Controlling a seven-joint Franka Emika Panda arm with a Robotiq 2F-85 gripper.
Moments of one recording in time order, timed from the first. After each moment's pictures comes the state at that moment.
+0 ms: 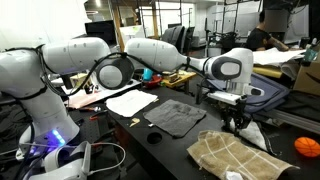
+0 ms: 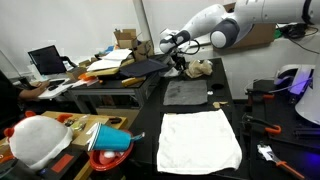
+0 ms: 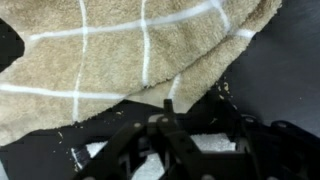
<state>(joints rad) -0.42 1.47 -0.16 -0.38 -0.13 1.74 -0.27</state>
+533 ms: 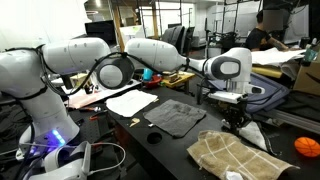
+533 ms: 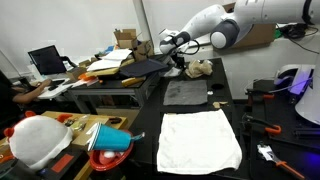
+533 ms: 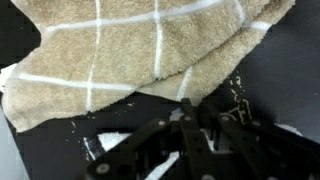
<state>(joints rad) -0.41 1.48 -0.17 -0.38 -0.16 1.77 -0.27</state>
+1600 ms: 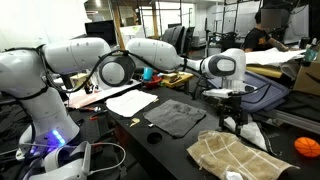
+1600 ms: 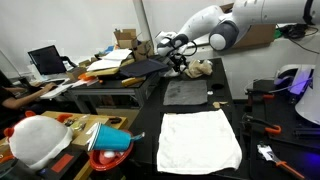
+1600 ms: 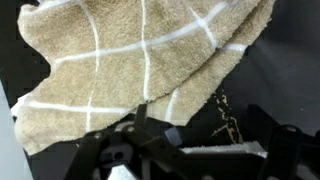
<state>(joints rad) -0.36 1.48 -0.22 -0.38 -0.19 1.67 -0.15</state>
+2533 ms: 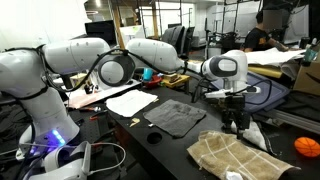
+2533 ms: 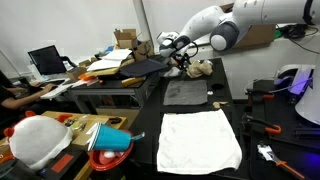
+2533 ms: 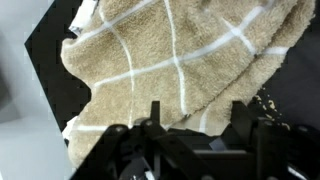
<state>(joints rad) -0.36 1.48 -0.26 -0.39 -0.26 1.66 0.01</state>
